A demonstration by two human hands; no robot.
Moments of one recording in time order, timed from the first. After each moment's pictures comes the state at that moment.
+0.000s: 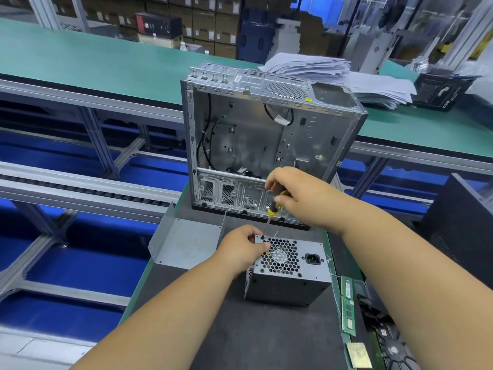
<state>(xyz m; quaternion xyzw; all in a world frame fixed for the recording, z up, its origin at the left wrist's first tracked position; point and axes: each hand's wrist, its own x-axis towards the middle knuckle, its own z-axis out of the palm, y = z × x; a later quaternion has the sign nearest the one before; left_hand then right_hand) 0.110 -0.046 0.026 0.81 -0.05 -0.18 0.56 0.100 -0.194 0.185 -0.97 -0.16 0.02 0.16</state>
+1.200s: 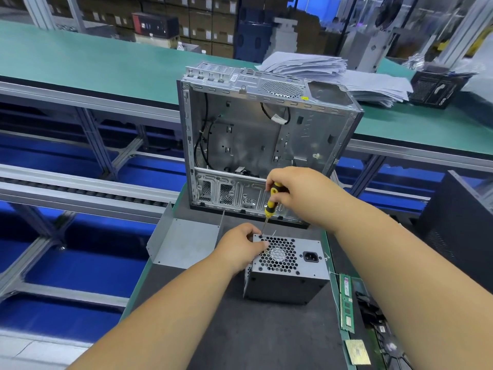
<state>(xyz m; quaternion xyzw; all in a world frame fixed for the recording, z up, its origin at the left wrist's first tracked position) 0.115 -0.046 0.020 0.81 -0.06 -0.18 0.55 0.100 -0.189 0.192 -0.99 -0.14 -0.01 0.08</state>
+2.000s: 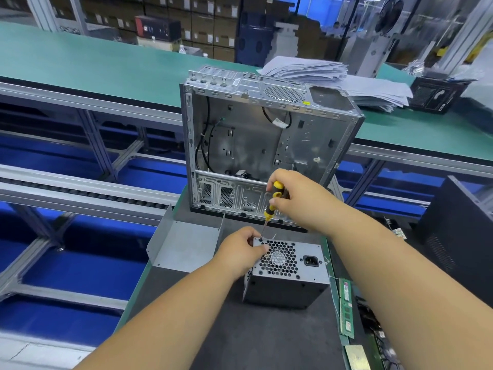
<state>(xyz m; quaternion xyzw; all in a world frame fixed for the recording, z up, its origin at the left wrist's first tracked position) 0.112 -0.047 0.019 0.84 -0.07 -0.15 0.52 0.098 -0.187 0.182 -0.97 -0.08 0.01 0.21</state>
